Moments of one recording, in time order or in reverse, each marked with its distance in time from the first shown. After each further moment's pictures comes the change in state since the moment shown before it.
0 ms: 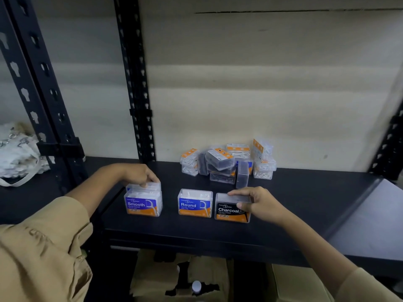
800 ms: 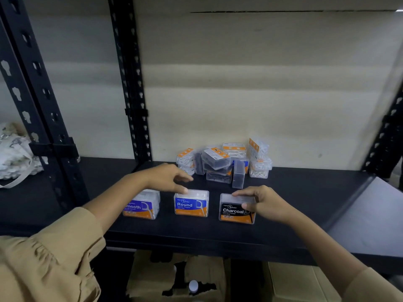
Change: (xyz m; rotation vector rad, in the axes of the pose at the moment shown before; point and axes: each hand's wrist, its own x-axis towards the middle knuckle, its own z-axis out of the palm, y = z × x) left_hand -0.011 0.077 0.025 0.073 0.128 0.328; right_hand -0.010 0.006 -0.018 -0.073 -0.013 0.004
